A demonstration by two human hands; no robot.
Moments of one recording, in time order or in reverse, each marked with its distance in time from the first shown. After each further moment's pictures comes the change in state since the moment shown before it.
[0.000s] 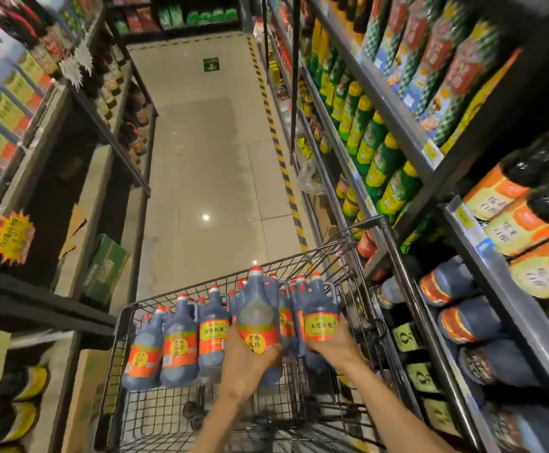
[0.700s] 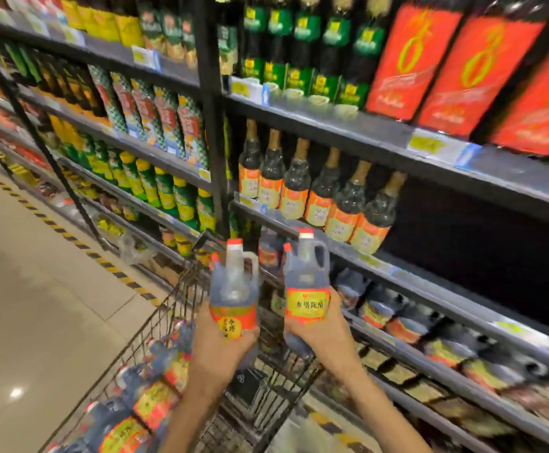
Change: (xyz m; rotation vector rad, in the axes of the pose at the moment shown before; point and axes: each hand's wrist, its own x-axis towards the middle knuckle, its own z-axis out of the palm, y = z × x) left_hand -0.063 0.103 0.022 0.125 -0.632 0.549; right_hand -0.332 -0.037 -0.074 0.608 0.771 -0.326
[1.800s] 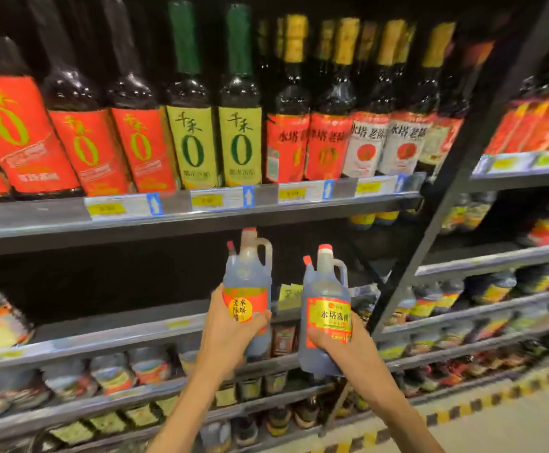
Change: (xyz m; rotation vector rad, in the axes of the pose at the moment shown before) left_hand -0.232 0.211 0.494 0.059 -0.775 0.358; right_hand -0.279 0.156 -0.487 0.281 0.755 0.291
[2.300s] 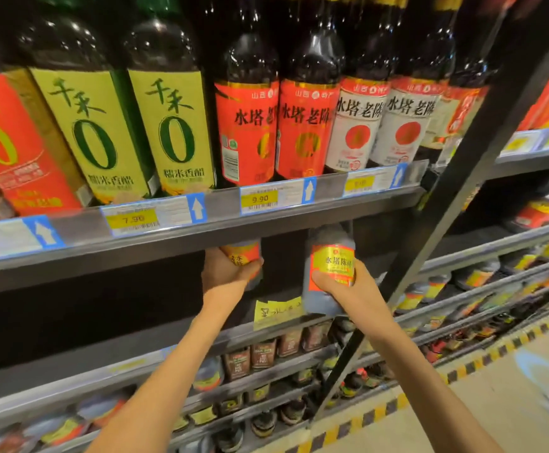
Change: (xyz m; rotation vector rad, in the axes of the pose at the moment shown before) left_hand 0.172 0.005 0.084 0.097 0.085 0.027; right_hand 0.122 -0.030 -0.049 -0.062 0.185 -0.074
